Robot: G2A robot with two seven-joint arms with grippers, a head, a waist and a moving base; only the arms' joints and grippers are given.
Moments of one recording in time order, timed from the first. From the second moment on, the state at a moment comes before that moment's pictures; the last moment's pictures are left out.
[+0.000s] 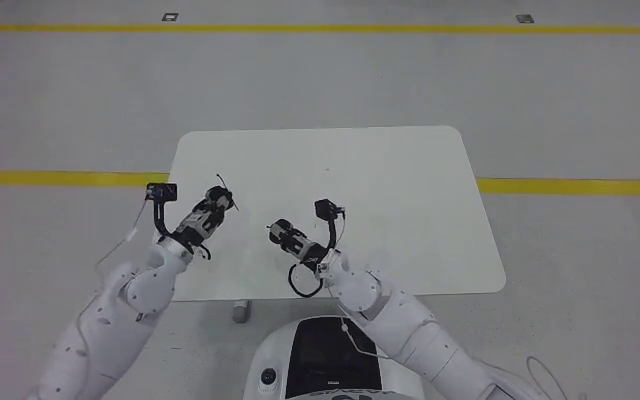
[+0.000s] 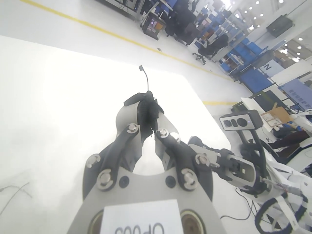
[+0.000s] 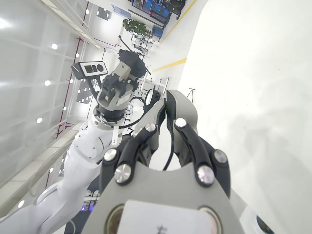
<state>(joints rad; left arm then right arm) 1.57 -0.84 -1.29 -1.66 0.38 -0.27 -0.01 -1.26 -1.47 0.74 -1.30 -0.19 -0.15 0.10</state>
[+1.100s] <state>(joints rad) 1.56 -0.89 -1.12 -1.57 0.41 -0.34 0.45 -1.25 -1.51 0.74 -1.21 -0.20 -0.24 -0.03</state>
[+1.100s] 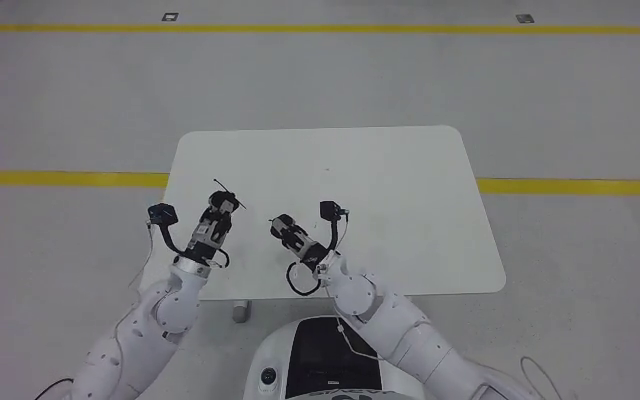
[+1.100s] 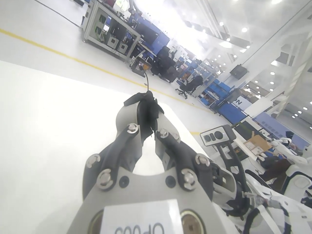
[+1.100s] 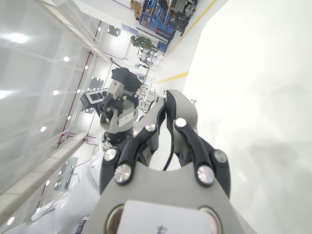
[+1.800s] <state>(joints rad) 1.50 -0.90 -1.06 -1.53 0.36 -0.34 0.42 -1.23 -1.52 0.74 -1.15 -0.18 -0.23 -0.03</state>
